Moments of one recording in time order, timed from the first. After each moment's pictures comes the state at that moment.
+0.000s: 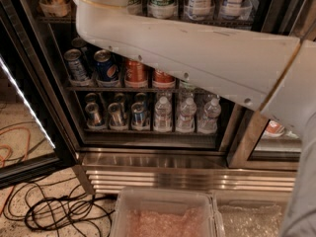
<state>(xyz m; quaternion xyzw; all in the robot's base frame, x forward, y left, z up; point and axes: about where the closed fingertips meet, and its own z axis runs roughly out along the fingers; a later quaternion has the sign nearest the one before) 0.747 0.156 1.093 -0.21 0.69 0.02 0.69</state>
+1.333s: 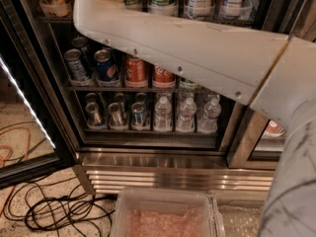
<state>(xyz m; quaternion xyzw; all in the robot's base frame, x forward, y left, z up) 0.763 0.154 1.094 -0.20 0.70 0.01 0.69</state>
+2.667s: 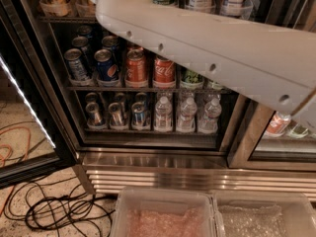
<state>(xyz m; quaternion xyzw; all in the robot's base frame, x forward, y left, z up) 0.738 0.135 1.103 -0.21 0.70 0.08 0.67</state>
